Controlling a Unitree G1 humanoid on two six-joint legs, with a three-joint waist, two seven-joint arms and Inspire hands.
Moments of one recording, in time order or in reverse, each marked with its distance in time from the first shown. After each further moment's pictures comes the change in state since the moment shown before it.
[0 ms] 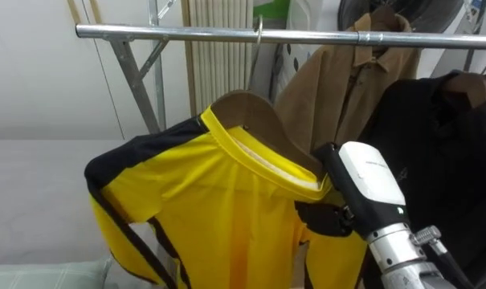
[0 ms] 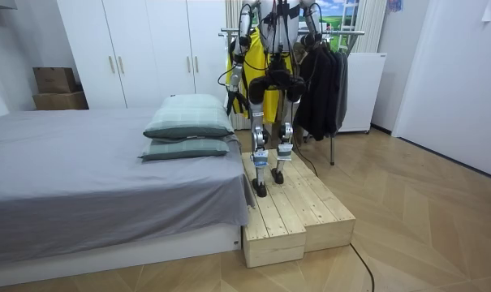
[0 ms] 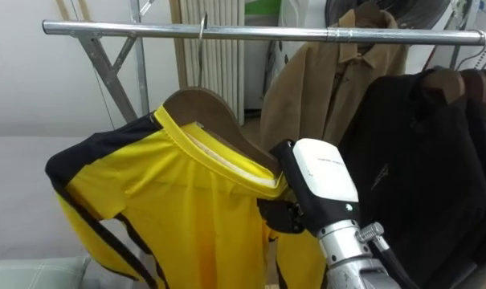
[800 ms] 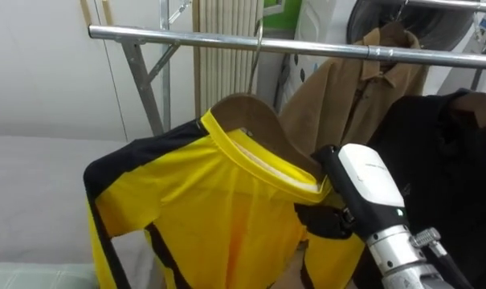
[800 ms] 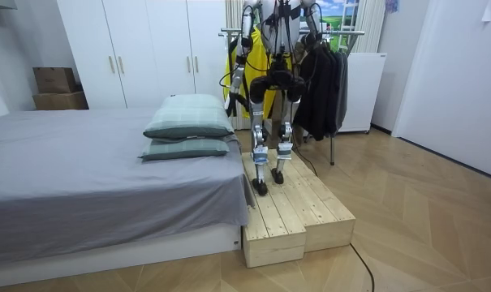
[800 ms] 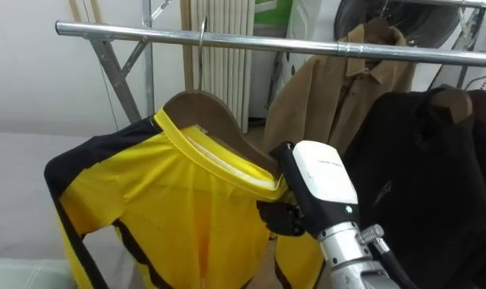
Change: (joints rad) left arm 0.060 0.018 -0.004 0.030 -0.005 -0.007 0.037; right arm 0.003 -0.005 -0.007 0.029 0.009 -0.027 -0.005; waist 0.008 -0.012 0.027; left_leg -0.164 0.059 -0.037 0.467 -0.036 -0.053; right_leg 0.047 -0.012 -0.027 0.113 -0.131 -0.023
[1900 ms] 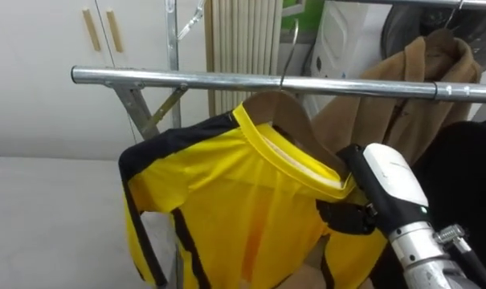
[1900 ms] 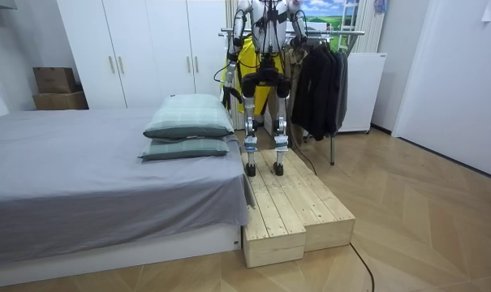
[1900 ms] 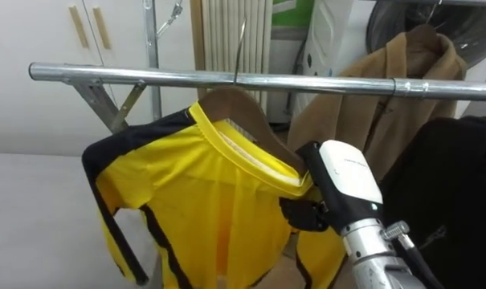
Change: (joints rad) left arm -0.074 -0.001 -0.028 -0.025 -0.041 0.011 -0.072; right arm -0.015 -0.034 -0.075 0.040 0.063 0.015 0.038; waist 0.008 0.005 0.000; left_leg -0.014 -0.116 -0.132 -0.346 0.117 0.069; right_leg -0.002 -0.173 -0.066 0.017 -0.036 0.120
